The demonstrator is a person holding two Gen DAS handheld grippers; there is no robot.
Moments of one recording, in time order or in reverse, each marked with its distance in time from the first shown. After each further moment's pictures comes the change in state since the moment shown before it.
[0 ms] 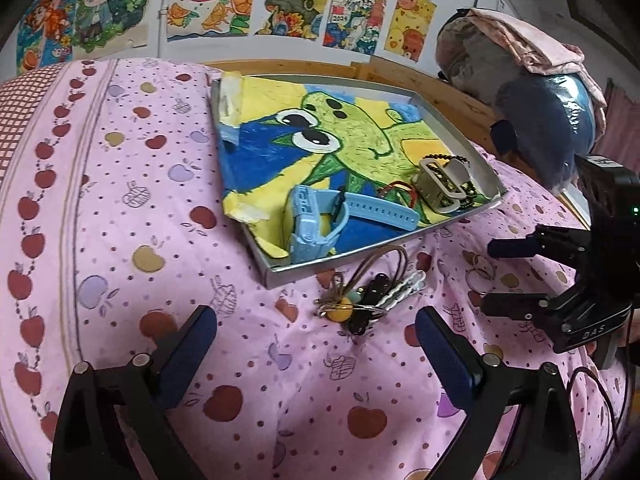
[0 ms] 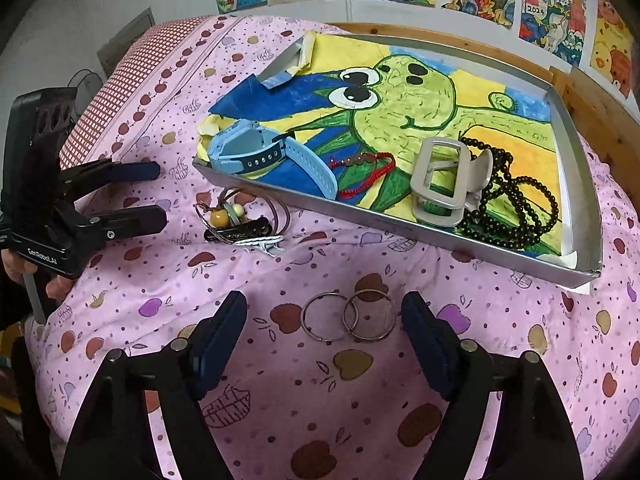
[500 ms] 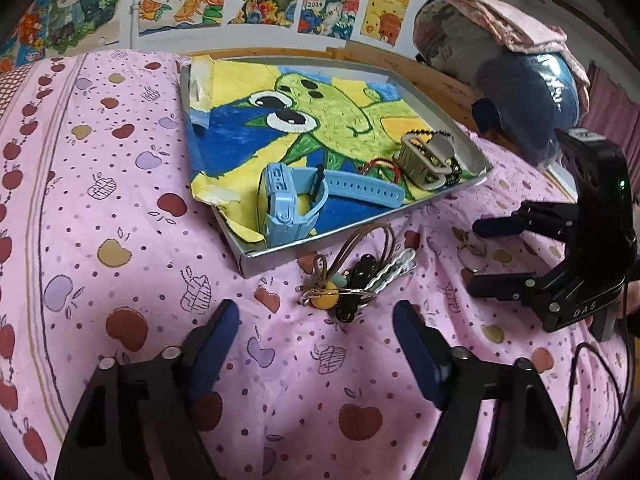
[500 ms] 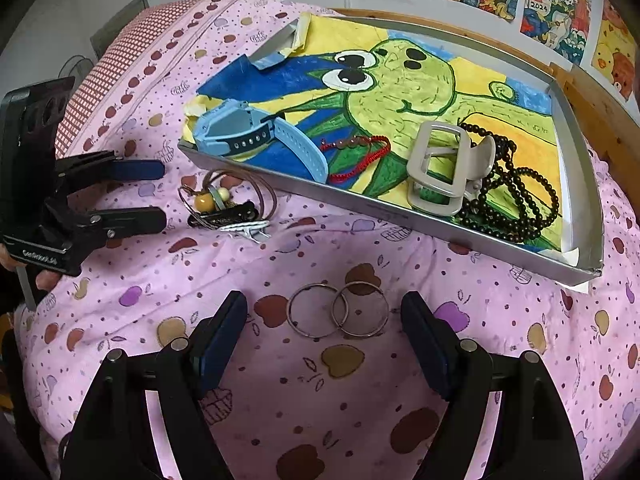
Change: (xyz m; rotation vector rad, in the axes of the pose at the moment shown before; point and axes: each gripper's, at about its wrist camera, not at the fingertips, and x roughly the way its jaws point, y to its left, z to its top) left arm 0.017 -0.003 -0.004 0.066 0.050 -0.052; right arm 0.010 -0.001 0.000 -0.018 0.055 -0.039
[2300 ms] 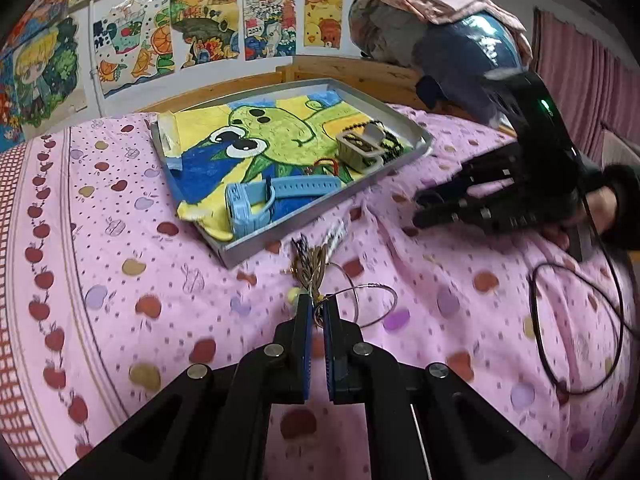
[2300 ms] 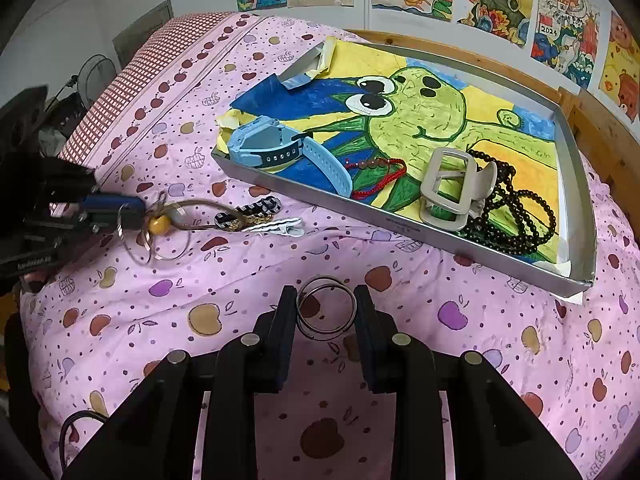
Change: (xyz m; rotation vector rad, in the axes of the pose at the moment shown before) left arm -0.058 -0.033 -0.030 0.237 -0.057 0.003; right arm -0.022 0.011 -0.008 -0.051 -0.080 0.035
